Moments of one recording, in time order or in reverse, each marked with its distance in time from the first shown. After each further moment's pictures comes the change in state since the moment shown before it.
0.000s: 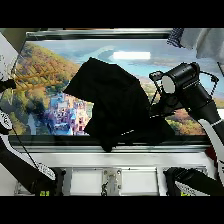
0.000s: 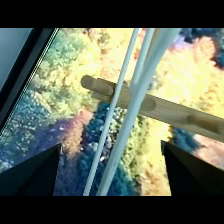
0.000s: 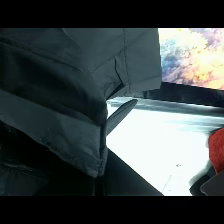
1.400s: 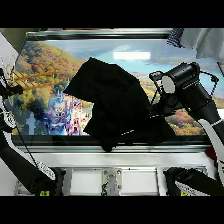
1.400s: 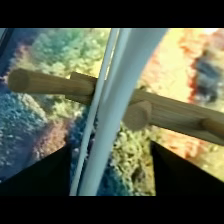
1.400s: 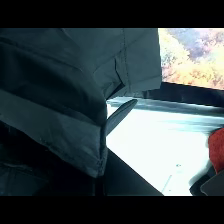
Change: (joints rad) left arm 0.001 -0.087 -0.034 0.005 0.055 0.013; right arm 0.000 0.000 0.000 0.000 0.000 0.000
